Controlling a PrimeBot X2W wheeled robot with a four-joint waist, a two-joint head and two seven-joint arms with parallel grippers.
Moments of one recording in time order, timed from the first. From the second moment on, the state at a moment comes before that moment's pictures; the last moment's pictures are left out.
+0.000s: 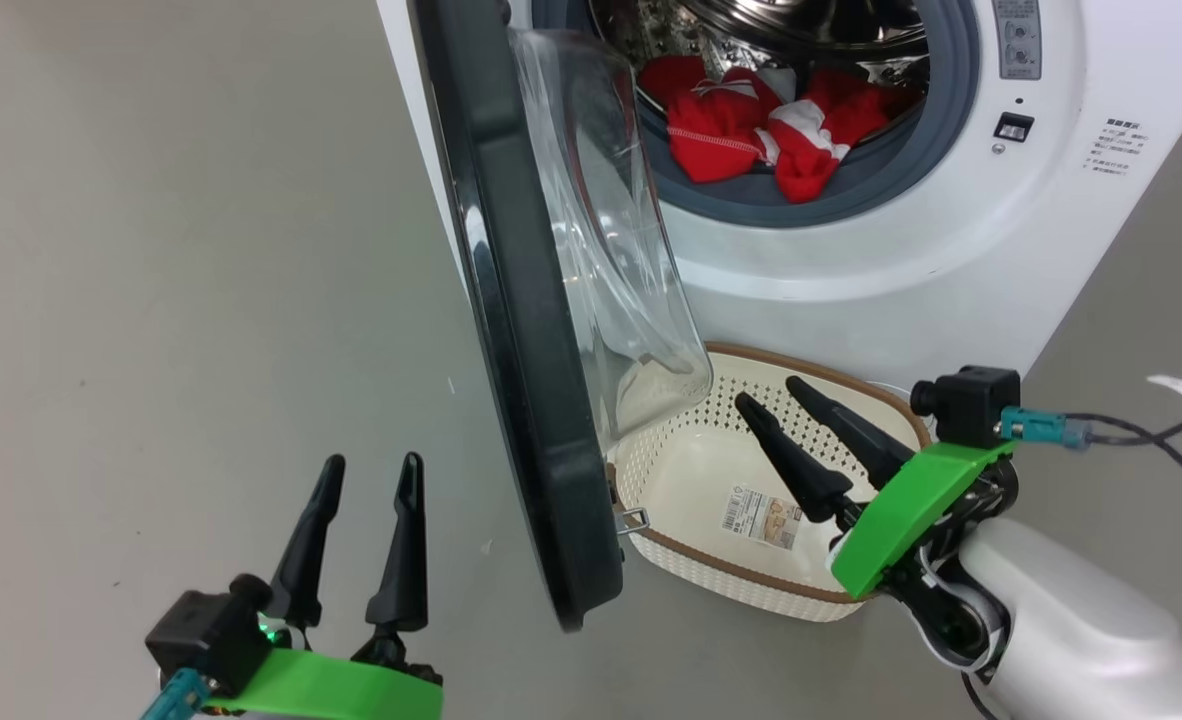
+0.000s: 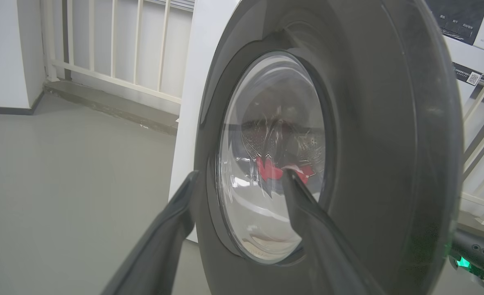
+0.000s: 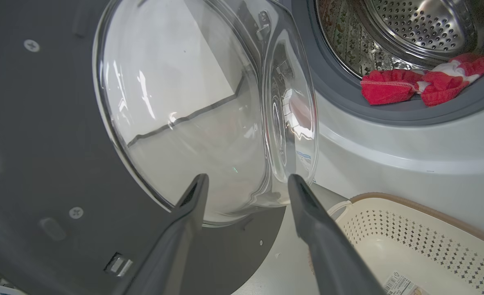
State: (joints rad) left arm -0.13 0.04 -0.18 0.11 -0.43 -0.01 -0.26; right arm -0.62 -0.36 0.88 0.51 1.20 0.12 -0.25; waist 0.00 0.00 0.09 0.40
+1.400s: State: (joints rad) left arm -0.12 0.04 -0.15 0.08 -0.38 -0.01 -0.26; right arm -0.15 -0.06 0.17 0.22 0.32 0.12 -0.26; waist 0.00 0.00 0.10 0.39
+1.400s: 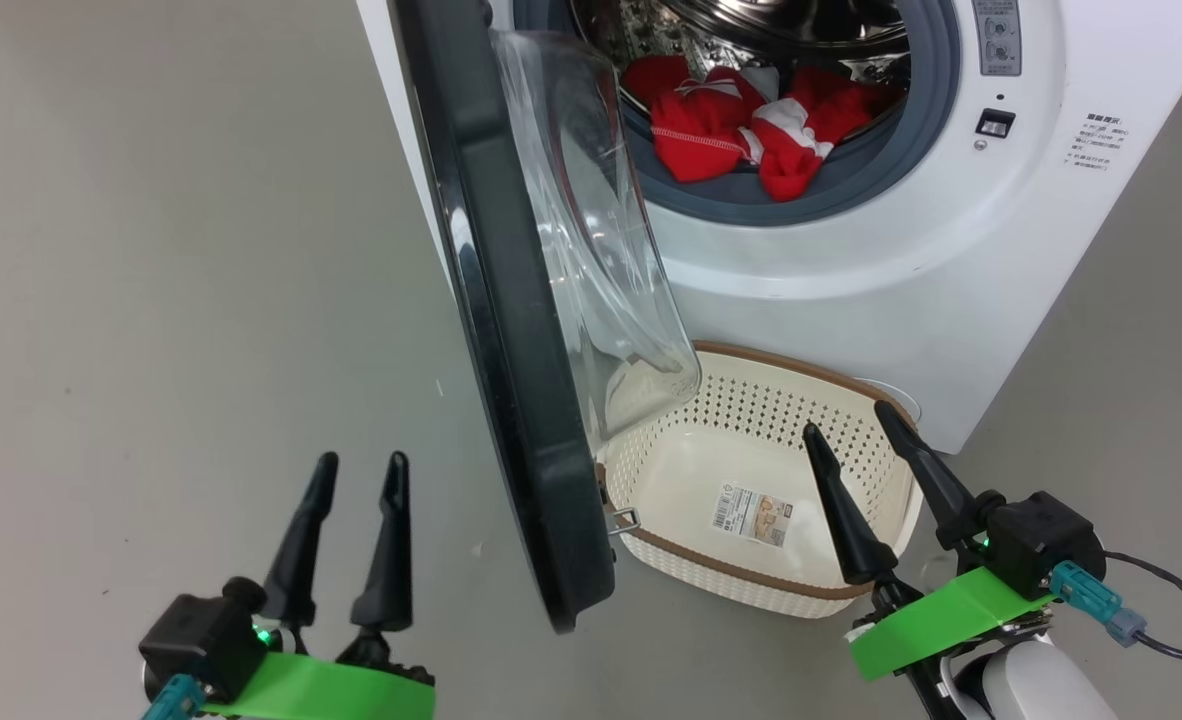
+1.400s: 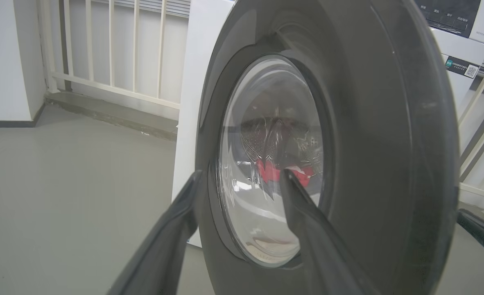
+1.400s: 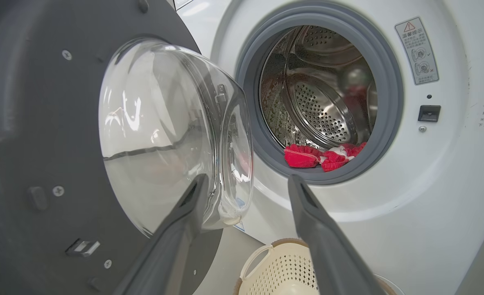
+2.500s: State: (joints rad) left arm -0.19 0.05 -0.36 -0.28 -0.35 -0.09 -0.22; right arm -0.15 -0.06 0.18 0.25 0.35 0.12 -0.26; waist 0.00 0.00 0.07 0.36
